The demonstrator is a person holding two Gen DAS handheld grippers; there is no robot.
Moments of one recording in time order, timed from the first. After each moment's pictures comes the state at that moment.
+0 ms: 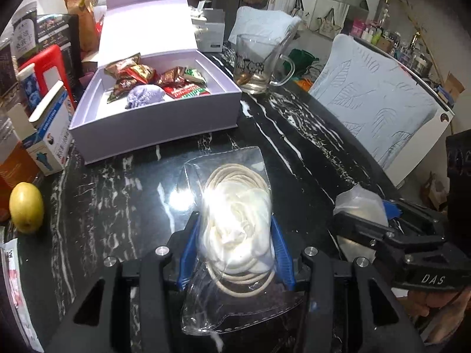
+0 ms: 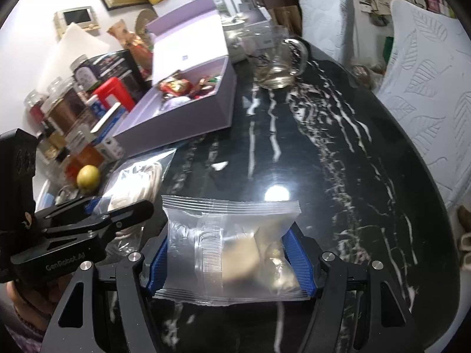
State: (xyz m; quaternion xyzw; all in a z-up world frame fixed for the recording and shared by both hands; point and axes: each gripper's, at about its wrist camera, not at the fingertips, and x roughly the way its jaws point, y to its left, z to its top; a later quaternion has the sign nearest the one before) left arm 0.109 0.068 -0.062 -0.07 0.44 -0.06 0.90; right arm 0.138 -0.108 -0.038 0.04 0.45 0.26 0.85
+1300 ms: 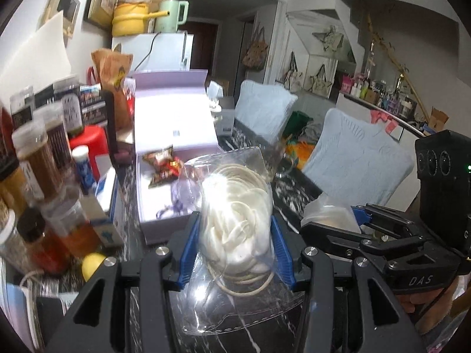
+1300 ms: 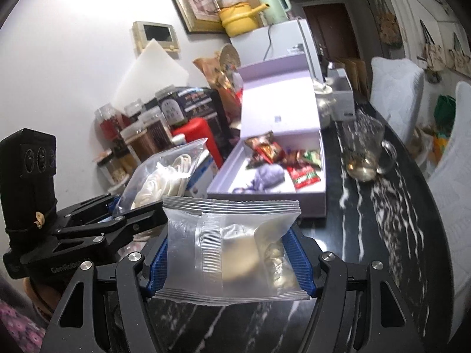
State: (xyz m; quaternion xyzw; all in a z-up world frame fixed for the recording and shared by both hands) left arm 0.080 0.133 0.045 -0.07 0.29 -0.05 0.95; right arm 0.132 -0.030 0.064 0.02 0.34 0.39 0.86
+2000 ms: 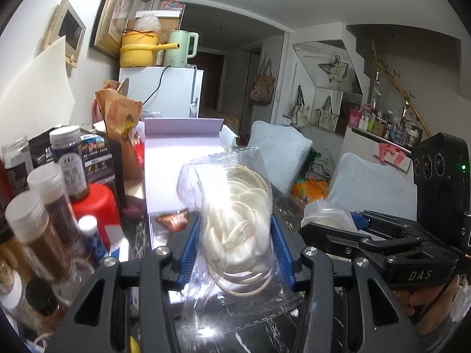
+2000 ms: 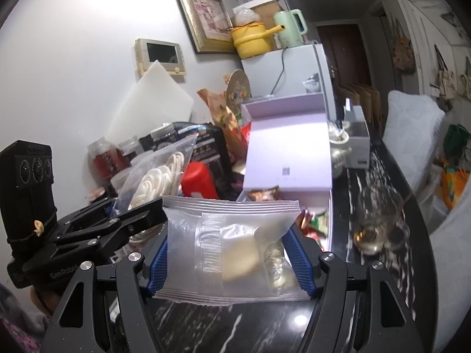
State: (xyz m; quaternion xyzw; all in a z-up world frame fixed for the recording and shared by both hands) left arm 0.148 0.175 0.087 -0.07 0.21 -0.04 0.97; right arm 0.213 0.012 0.113 0.01 0.29 0.41 0.86
